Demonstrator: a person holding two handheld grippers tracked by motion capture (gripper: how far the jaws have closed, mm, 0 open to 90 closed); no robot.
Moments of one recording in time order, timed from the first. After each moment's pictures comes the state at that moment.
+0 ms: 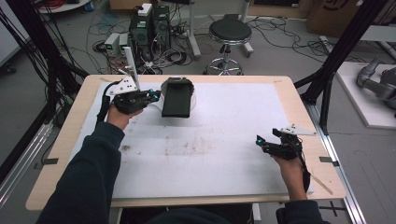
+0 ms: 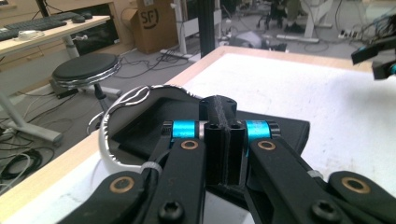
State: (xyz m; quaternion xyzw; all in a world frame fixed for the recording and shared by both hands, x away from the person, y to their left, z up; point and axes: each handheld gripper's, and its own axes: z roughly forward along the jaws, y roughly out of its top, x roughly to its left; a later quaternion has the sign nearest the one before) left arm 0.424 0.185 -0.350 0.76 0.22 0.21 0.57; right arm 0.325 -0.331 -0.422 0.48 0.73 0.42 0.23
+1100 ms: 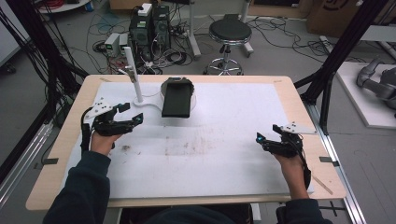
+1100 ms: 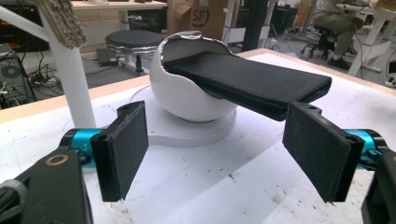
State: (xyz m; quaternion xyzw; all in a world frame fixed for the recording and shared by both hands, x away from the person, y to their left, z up) left arm 0.370 0.242 -0.397 0.69 0.35 0.23 0.58; right arm 0.329 -0.332 -0.416 0.45 0.73 0.44 0.26
